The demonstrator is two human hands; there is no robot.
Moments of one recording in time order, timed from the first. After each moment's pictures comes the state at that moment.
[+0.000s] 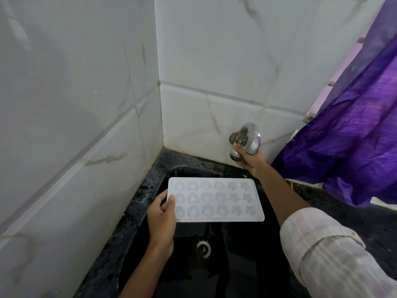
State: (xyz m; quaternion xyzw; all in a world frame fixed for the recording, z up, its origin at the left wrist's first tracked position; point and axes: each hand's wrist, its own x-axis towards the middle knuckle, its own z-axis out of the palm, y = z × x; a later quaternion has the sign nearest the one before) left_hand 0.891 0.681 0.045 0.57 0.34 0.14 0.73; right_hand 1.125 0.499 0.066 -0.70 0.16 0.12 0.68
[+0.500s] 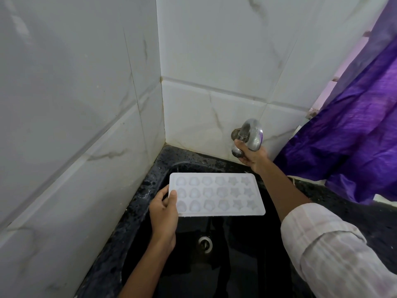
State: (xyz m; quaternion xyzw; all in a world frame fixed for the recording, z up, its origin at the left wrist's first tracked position) left_hand 0.894 0.681 0.042 0.56 0.35 0.15 0.74; right_hand 1.128 0.498 0.064 -0.70 0.16 0.11 0.68
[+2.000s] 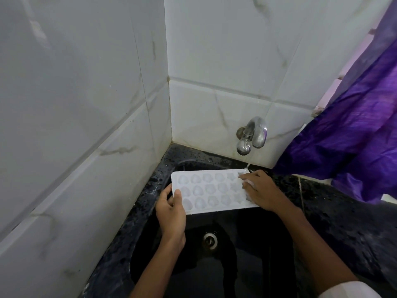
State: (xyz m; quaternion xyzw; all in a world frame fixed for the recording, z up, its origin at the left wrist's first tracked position) left_hand 0.884 0.670 0.039 0.54 0.37 0.19 0.73; right_hand 1.014 0.458 0.054 -0.95 -0.19 0.10 0.22
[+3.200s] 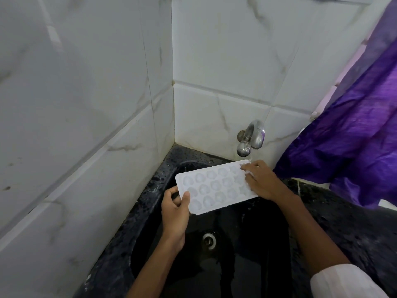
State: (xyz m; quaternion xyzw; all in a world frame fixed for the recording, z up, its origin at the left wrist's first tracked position) left_hand 0.865 0.665 0.054 0.56 0.31 0.14 0.76; right_hand 1.033 0.457 0.073 -0.95 -0.22 0.08 0.19
